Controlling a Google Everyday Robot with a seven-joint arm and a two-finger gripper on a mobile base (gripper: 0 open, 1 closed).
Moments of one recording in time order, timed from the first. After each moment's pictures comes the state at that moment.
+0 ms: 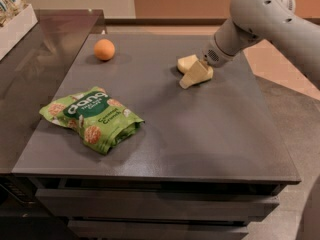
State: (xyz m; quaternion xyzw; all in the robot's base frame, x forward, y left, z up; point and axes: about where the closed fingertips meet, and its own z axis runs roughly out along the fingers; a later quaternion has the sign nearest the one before) arm 0.694 -0.126 0.838 -0.41 0.87 0.08 0.27
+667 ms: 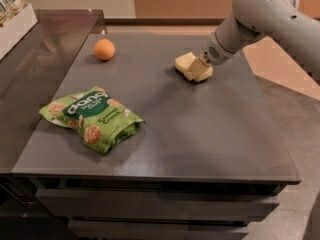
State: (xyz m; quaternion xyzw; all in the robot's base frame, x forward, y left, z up) arm 0.692 -0.121 0.850 -0.42 0.86 0.08 0.28
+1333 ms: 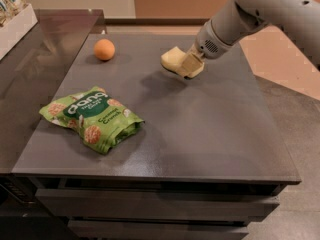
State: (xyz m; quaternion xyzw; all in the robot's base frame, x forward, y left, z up) arm 0.656 -0.081 0.888 -0.51 0.80 0.11 0.29
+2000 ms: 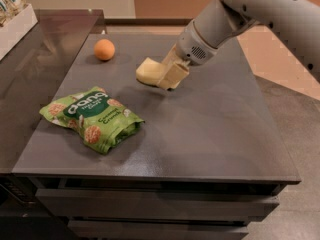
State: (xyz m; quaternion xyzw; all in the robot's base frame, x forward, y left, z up) arm 0.597 -0.021 0.894 -0.63 0.71 0.18 0.27
